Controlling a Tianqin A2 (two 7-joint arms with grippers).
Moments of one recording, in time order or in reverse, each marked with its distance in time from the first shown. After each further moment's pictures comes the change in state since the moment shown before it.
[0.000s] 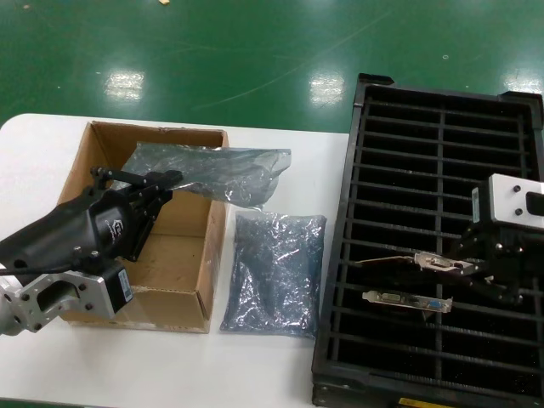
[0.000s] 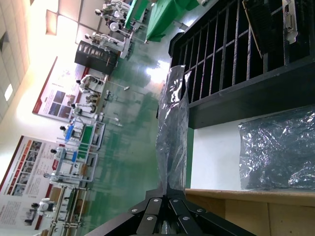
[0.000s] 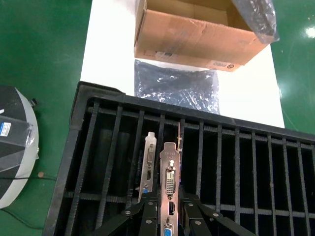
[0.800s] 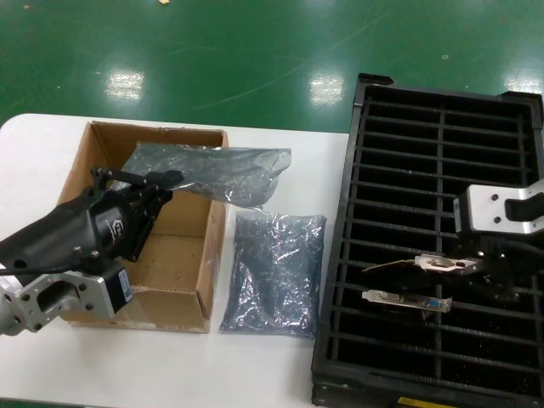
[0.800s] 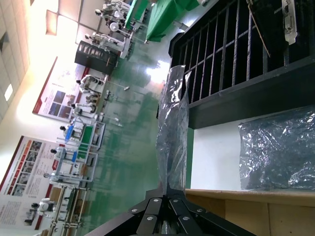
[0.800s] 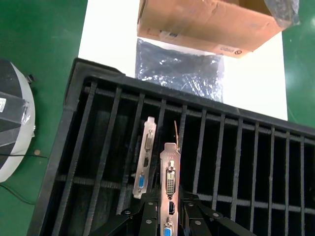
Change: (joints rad) left arm 0.000 0.000 0.000 0.000 0.000 0.000 0.000; right arm 0.024 -0.042 -0.067 -0.016 -0.096 -0.018 -0.013
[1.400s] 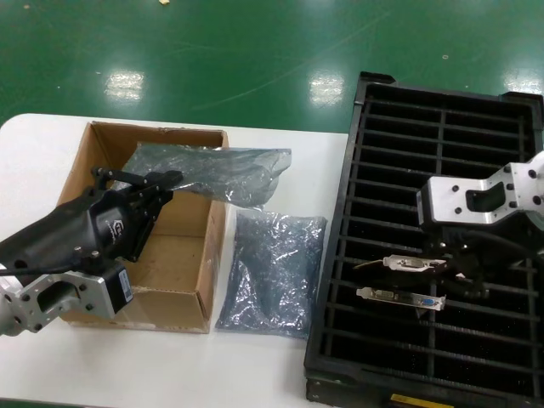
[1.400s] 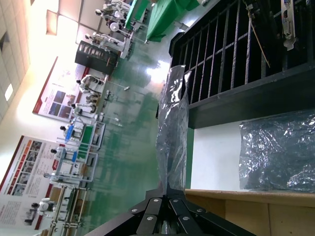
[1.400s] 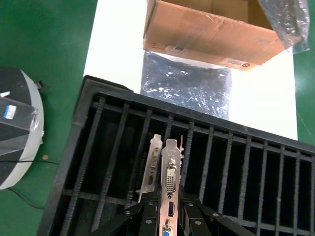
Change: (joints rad) left arm 0.000 0.000 0.000 0.000 0.000 0.000 0.000; right arm 0.098 -0.066 -0.118 -0.048 0.036 -0.013 0.062
